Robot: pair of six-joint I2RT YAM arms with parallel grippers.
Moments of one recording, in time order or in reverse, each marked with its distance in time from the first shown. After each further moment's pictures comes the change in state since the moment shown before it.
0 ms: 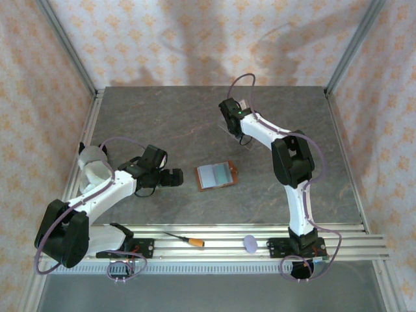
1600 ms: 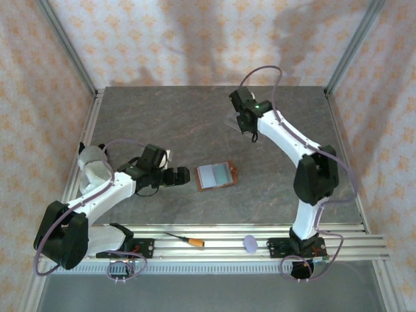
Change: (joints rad) left arm 0.002 -0.016 -0.024 0.112 0.228 -0.068; right arm -0.003 -0.327 -0.060 -0.180 -0.415 0.212
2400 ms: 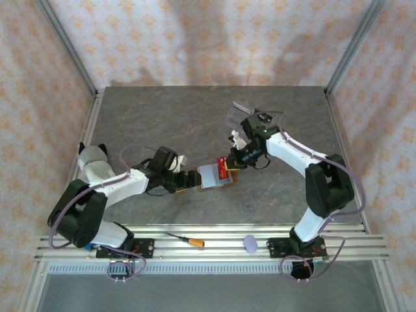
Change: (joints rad) left arm -0.068 0.219 -0.019 0.243 0.221 -0.117; right arm -0.037 -0.117 -0.462 0.138 -1.124 0.114
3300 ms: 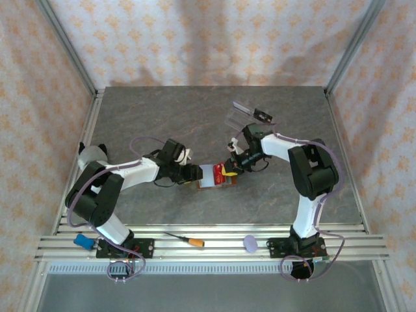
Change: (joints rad) left arm 0.013 0.175 0.150 -0.021 -0.045 0.058; right arm -0.061 0.194 -0.047 0.146 -0.228 -0.012
